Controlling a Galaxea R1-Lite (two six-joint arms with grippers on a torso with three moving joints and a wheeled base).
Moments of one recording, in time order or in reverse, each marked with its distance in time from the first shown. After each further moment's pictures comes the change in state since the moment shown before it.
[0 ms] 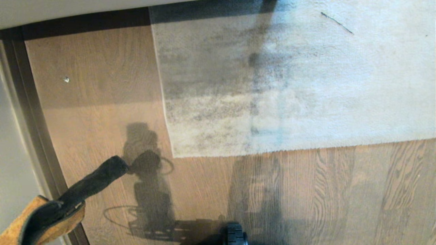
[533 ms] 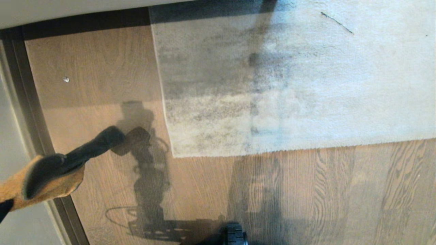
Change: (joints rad) left arm 0.003 0.362 -0.038 -0.330 0.054 0.001; right arm 0.000 0.000 0.000 0.000 0.000 0.001
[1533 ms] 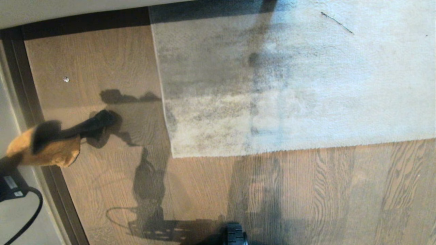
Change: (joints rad) left arm 0.280 0.557 0.004 -0.533 -0.010 0.005; right arm 0.000 0.000 0.000 0.000 0.000 0.000
